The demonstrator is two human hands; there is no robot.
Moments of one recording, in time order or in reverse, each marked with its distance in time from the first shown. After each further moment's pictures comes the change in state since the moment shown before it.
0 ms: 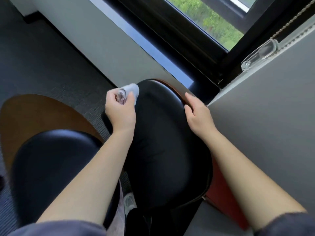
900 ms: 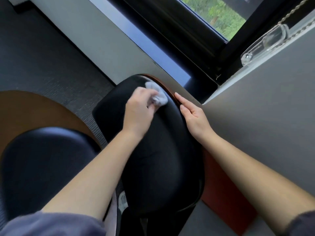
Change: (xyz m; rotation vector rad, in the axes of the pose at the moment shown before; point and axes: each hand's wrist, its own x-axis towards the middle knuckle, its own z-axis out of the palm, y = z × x) left_hand -0.023 -0.021 0.061 0.362 -0.486 0.536; right_hand 0.011 0.040 0.005 0.492 -0.146 0.041
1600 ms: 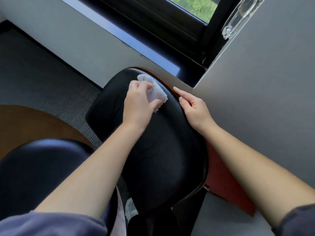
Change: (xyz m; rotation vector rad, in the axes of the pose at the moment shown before) left_hand -0.015 0.012 0.002 0.098 -0.128 -0.029; right_hand -0.032 0.010 0.002 -0.077 0.167 -0.068
